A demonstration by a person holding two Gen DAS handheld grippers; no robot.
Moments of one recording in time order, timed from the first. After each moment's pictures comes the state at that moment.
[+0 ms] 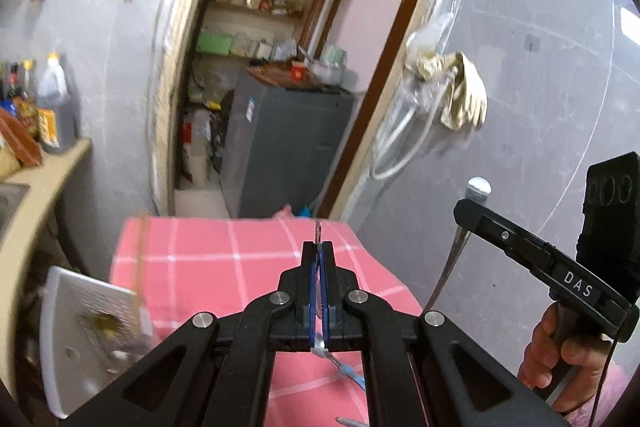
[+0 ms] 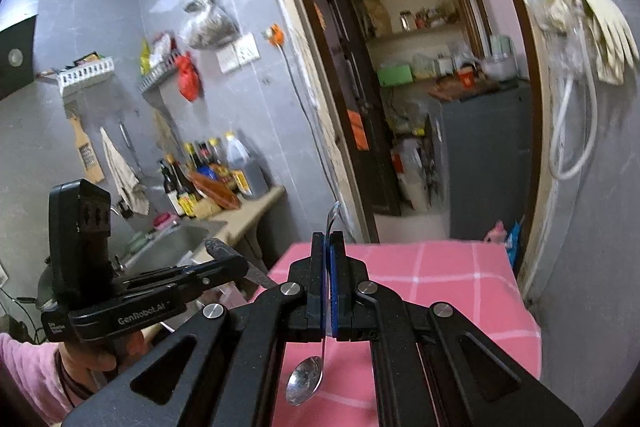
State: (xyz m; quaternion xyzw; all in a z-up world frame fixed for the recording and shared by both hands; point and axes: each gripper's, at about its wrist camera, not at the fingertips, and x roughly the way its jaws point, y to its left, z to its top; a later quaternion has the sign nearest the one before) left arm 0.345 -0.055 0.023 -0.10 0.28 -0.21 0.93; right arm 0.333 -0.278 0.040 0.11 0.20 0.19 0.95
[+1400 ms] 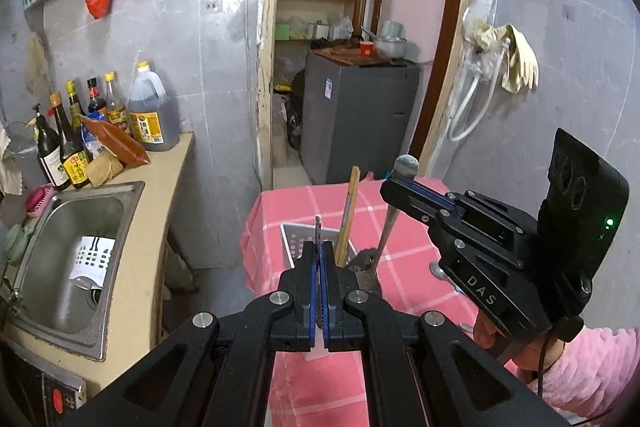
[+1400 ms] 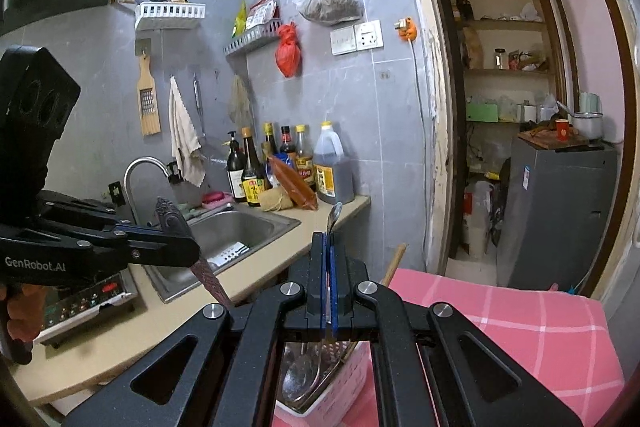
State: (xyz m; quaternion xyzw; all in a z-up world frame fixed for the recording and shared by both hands) left arm 0.292 0.075 0.040 0.00 0.34 -0.11 0.93; right arm 0.331 -0.087 0.010 0.01 0.14 0.29 0.95
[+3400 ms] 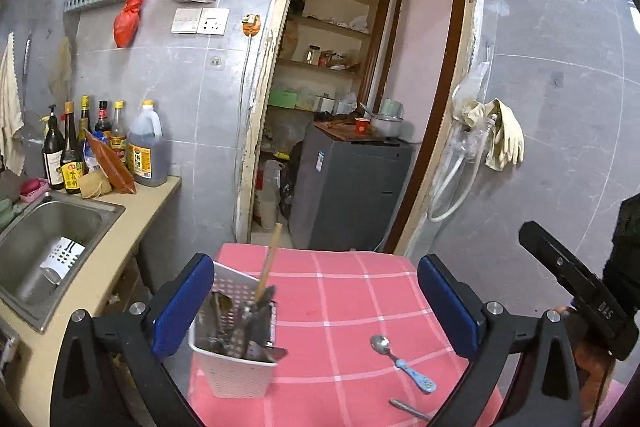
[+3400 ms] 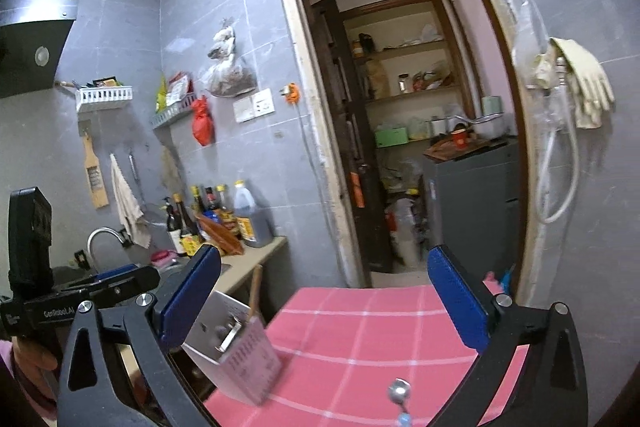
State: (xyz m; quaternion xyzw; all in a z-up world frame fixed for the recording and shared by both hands) left arm 0.244 -0.001 0.044 -0.09 0.20 -0.08 0.97; right arm 0.256 -0.267 0.059 0.10 0.10 0.15 0.98
